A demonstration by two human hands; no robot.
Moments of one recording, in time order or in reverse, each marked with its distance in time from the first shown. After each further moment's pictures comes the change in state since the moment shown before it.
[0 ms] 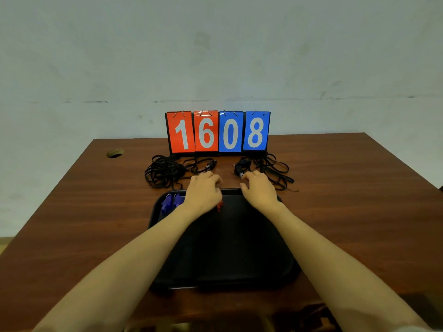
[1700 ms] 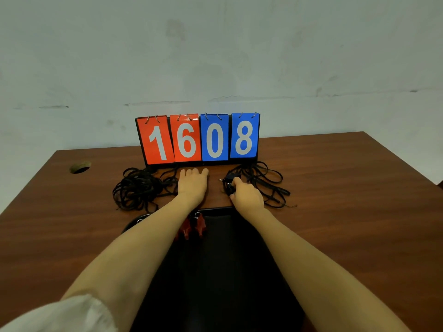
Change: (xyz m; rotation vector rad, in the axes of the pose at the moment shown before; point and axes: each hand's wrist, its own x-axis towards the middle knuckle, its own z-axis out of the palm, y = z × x) left_hand 0.123 -0.024 0.060 0.403 -0.142 -0.123; right_hand 0.070 0.028 0.031 -0.004 -0.165 0.135
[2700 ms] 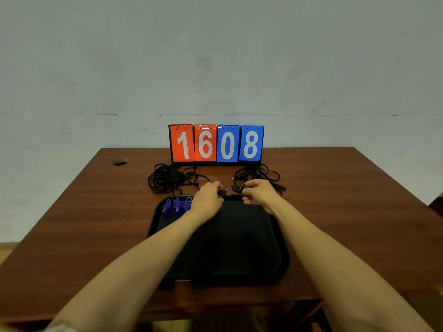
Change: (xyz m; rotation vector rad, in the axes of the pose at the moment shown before) left_hand -0.149 0.011 -0.052 -0.614 0.092 -0.025; right_hand -0.099 -0.014 -0.057 0.901 -0.116 0.238
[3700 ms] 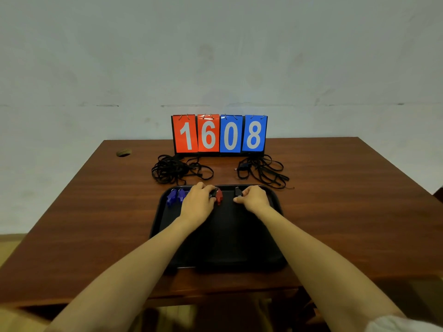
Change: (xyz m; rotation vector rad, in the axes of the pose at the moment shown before) left_hand -0.033 -0.036 0.004 0.138 0.083 0.020; right_hand -0.002 0.035 0.042 -0.415 0.137 0.018
